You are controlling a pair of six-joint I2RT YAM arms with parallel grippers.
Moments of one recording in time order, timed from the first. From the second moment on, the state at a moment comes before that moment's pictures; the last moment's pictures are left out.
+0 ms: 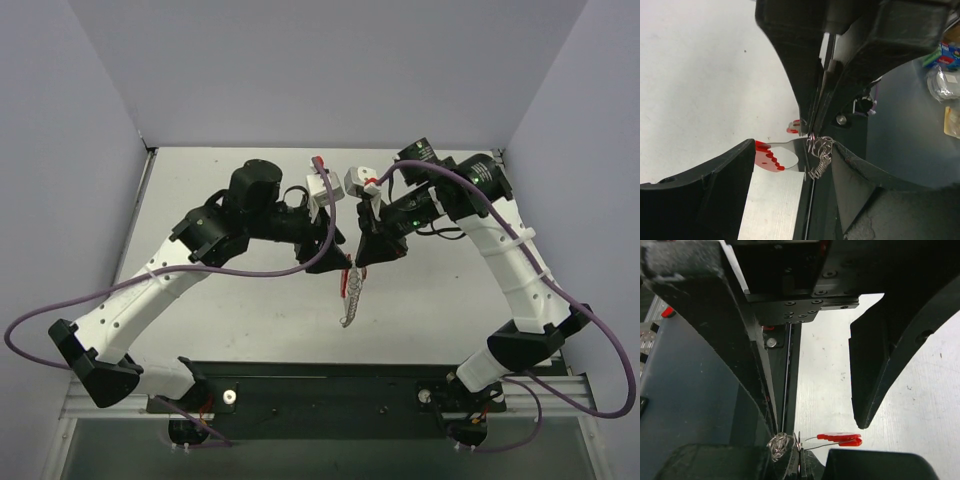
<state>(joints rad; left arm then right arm) -0.80 1.33 1.55 -0.59 0.64 -0.04 0.60 1.55 2.00 -1.51 -0.79 -0.69</state>
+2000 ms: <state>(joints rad) -0.83 1.34 1.42 -0.40 0.67 -0.07 0.54 1.54 2.01 -1.51 -0.82 -0.66</state>
